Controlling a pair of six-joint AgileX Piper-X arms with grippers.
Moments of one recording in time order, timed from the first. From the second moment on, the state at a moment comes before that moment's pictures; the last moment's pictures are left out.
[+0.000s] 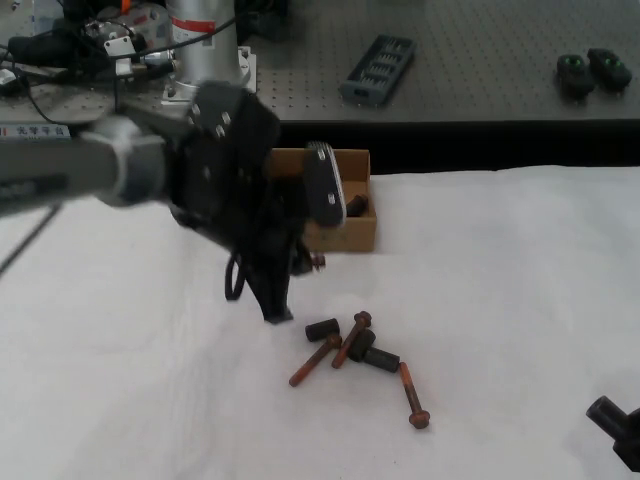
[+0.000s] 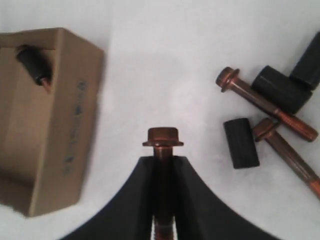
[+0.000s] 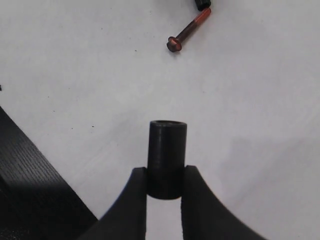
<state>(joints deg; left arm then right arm) -27.3 112.6 -77.2 18.4 15.8 59.4 29.1 45.6 -40.3 61.9 -11.6 -23.1</state>
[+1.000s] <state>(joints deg) -25.3 74.3 -49.4 -17.4 35.8 -23.7 40.7 62.2 -40.3 18.2 -30.3 3.5</state>
